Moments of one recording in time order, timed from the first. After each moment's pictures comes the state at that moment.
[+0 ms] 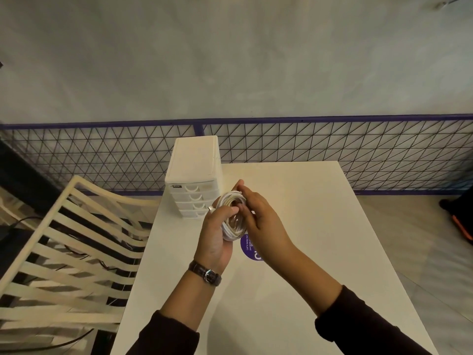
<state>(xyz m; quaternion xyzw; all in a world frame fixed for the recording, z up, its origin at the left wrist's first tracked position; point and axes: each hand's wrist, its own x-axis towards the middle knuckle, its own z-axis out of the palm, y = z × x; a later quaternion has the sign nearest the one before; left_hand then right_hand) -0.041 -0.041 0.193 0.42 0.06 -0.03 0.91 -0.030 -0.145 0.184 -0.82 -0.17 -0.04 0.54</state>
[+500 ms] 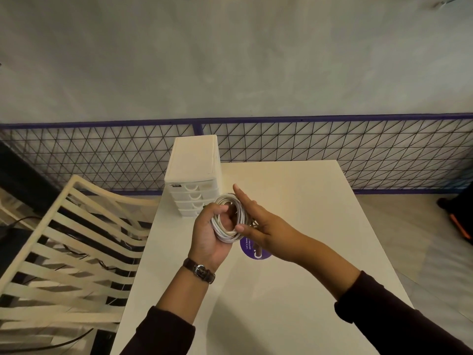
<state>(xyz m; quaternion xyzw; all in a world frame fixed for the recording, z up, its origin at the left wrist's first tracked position) -0.038 -0.030 0.189 0.33 0.06 -0.14 0.93 -0.028 -0.179 0.194 -0.82 -0.28 0.16 0.46</state>
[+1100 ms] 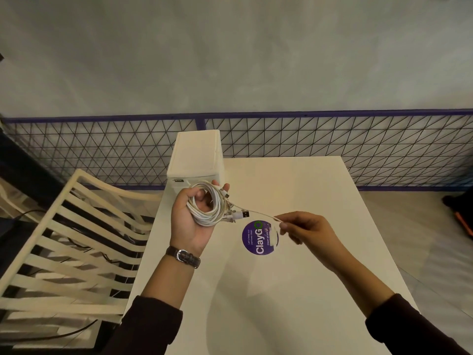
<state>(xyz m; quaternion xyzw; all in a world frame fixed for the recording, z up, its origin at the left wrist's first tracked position) -0.021 0.003 0.188 0.27 0.10 -0.07 0.96 -0.032 -0.235 0.149 -0.71 -0.06 0.11 0.69</state>
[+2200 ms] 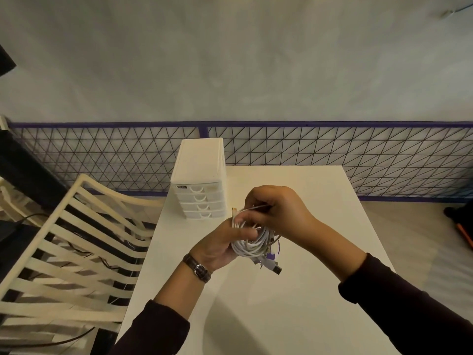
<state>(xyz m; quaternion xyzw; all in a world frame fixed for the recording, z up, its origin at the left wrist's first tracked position) -0.036 -0.023 0.184 0.52 -0.14 -0.25 0.80 -0.007 -0.173 0.228 -0.86 -0.32 -0.09 0.38</state>
